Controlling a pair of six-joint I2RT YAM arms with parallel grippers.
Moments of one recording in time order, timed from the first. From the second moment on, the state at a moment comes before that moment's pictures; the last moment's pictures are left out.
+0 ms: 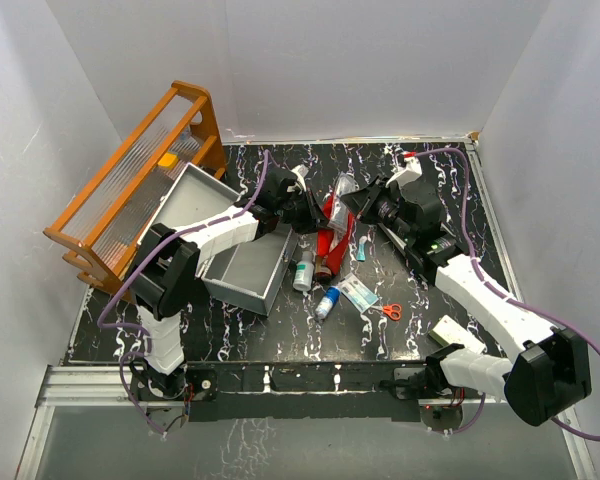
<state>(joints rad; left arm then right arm) -0.63 1.89 1.32 -0.05 0.39 -0.88 0.42 1.13 0.87 0.08 -0.12 0.66</state>
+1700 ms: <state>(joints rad) -0.62 1.89 1.31 -0.01 0.47 -0.93 0.42 1.23 0.71 0.44 -0.16 0.68</state>
